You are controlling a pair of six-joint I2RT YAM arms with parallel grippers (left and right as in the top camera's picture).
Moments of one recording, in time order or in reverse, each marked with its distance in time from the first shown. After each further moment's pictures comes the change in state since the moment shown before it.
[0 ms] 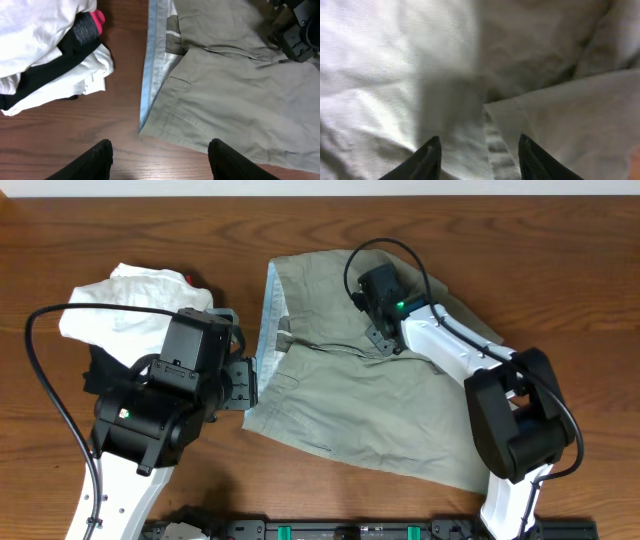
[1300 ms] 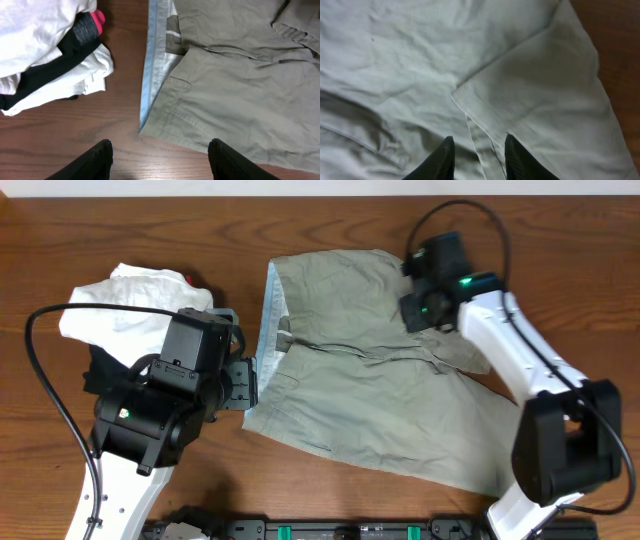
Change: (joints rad) left arm 0.000 0.000 0.000 0.000 0.000 0.000; right arm -0.172 -0.167 0.028 -0.097 -0.280 0.219
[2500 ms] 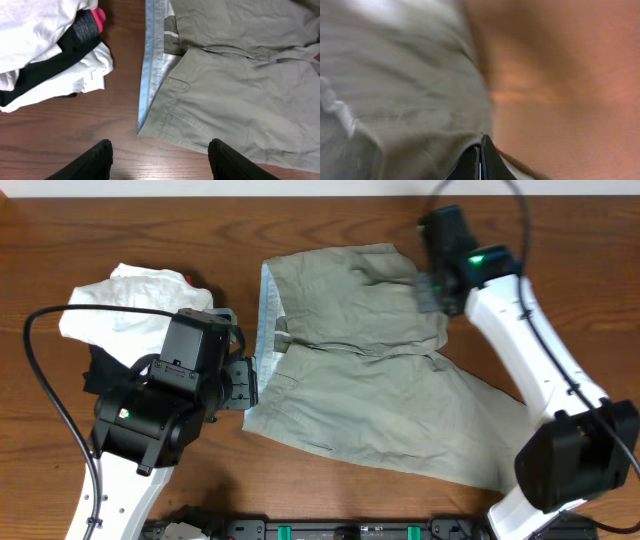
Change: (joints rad) left arm 0.000 0.000 0.000 -0.002 0.000 -0.021; right arm -0.016 -0.035 0.242 -0.330 0.233 0.254
